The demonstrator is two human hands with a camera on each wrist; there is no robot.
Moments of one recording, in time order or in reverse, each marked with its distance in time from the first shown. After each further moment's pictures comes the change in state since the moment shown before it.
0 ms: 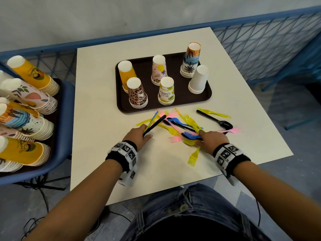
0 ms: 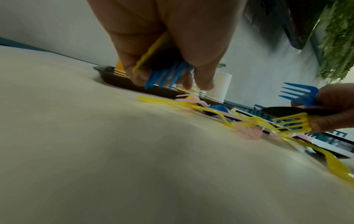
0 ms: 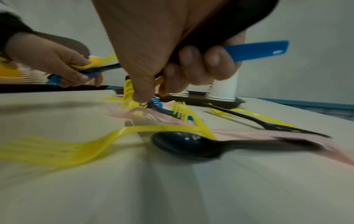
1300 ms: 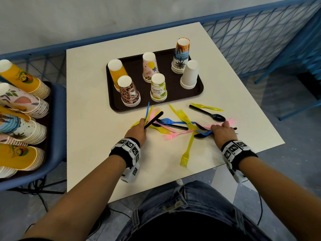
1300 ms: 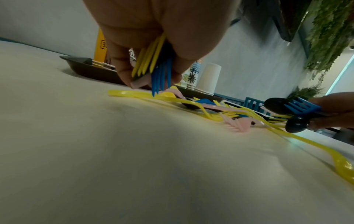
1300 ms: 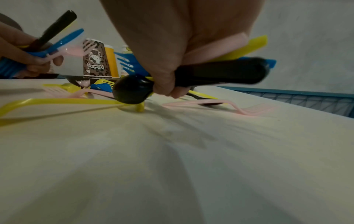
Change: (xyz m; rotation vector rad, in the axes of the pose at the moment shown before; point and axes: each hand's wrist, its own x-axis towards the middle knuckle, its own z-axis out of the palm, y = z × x) left_hand 0.006 0.025 0.010 0.036 0.026 -0.025; right_hand -0.005 0.053 0.032 0.123 0.080 0.212
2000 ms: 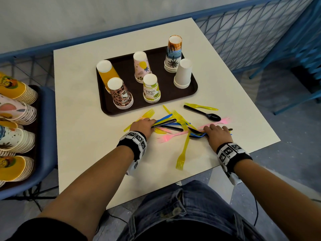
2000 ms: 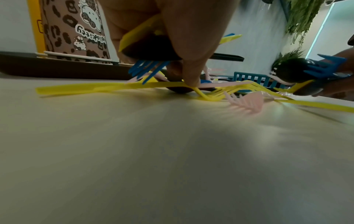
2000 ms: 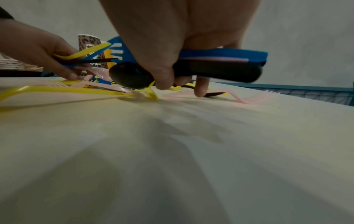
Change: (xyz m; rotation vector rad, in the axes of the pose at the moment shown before) left_hand 0.040 0.033 0.003 0.386 -0.141 0.201; right_hand 0.010 0.004 0.020 -0.063 0.071 -0.042
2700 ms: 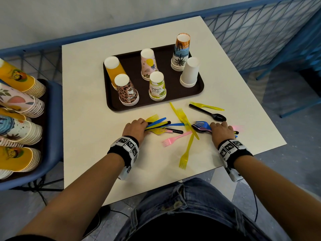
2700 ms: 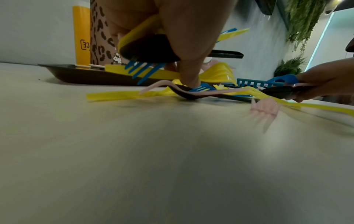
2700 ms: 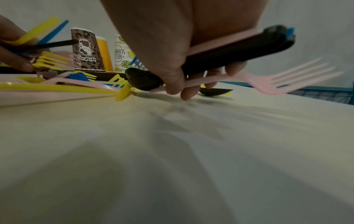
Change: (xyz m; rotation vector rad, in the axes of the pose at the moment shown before) left_hand -0.027 -0.031 0.014 0.015 0.074 -0.058; right_hand 0.010 -0.008 -0.008 -0.018 -0.026 0.100
